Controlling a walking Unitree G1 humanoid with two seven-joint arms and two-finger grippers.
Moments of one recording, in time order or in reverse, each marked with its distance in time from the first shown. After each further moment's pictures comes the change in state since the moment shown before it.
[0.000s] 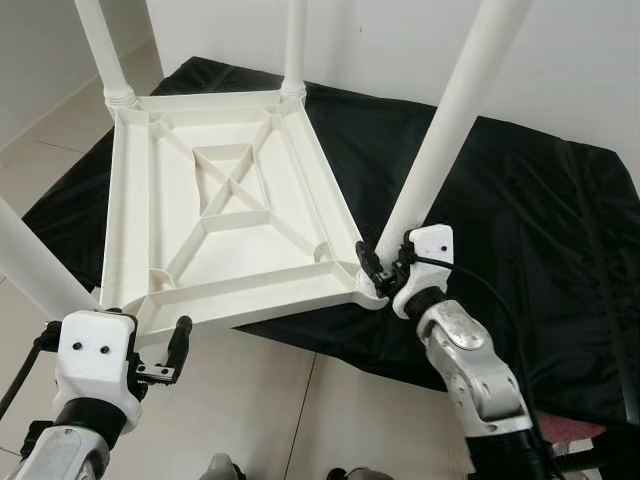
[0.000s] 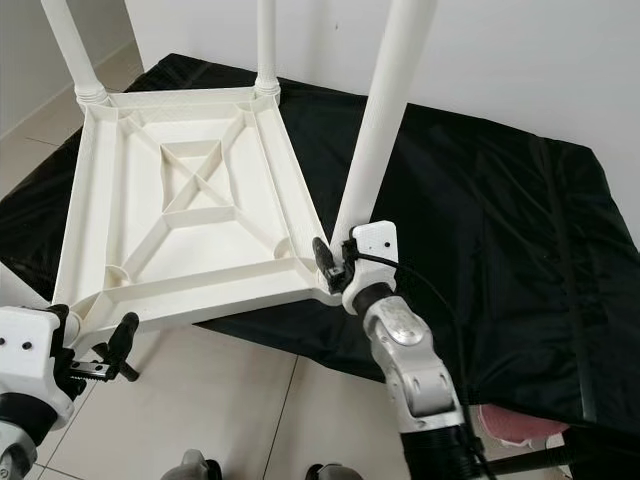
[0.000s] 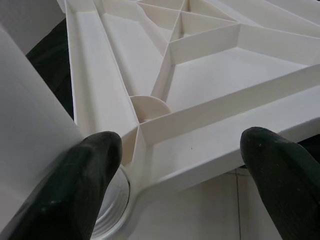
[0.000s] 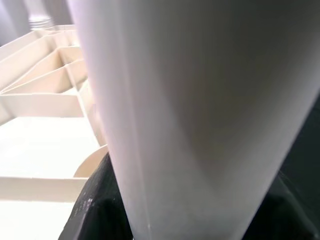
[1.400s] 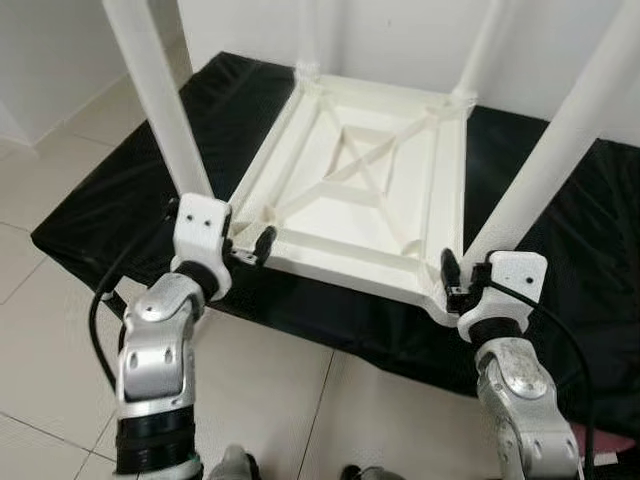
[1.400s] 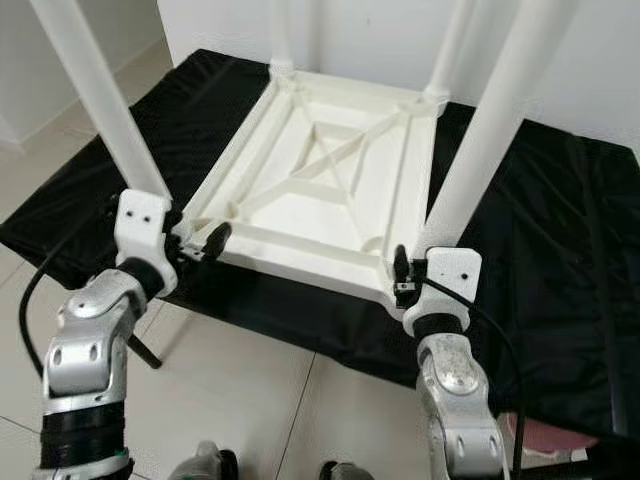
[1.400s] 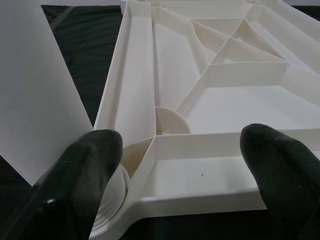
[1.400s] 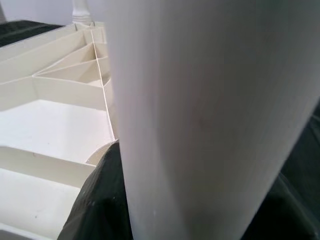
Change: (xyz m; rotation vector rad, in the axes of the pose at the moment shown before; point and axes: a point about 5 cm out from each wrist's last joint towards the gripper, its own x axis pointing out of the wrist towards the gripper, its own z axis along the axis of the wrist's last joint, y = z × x) left arm 0.141 -0.038 0.038 -0.091 -0.152 -0.295; right arm -0.065 -0.049 0.014 -0.131 -0.016 -0.423
